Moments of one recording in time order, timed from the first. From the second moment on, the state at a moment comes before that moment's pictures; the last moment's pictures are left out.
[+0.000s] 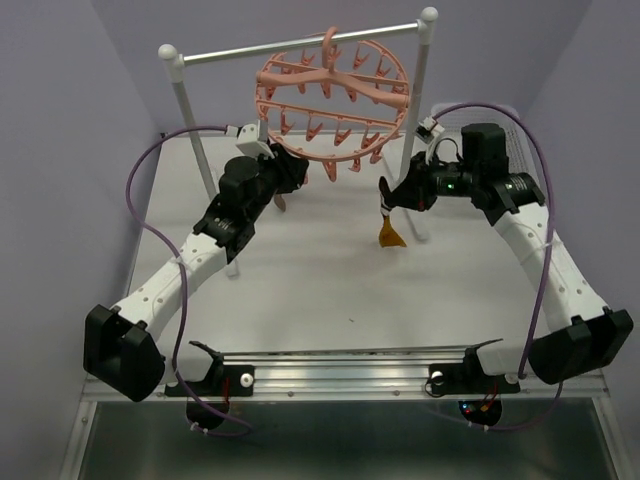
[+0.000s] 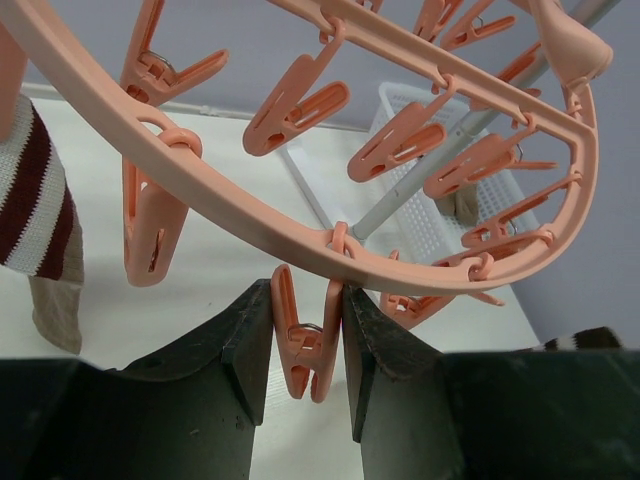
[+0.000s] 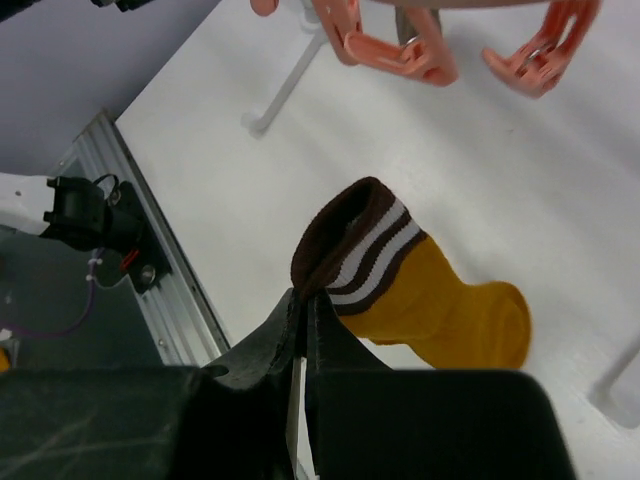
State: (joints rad) left arm -0.49 1.26 1.05 0.13 -0.06 -0.53; right arm 0.26 1.30 1.46 -0.68 -0.80 0.02
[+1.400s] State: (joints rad) left arm -0.58 1.31 1.03 0.25 -0.16 -0.55; right arm 0.55 1.68 1.58 -0.44 -0.69 0.35
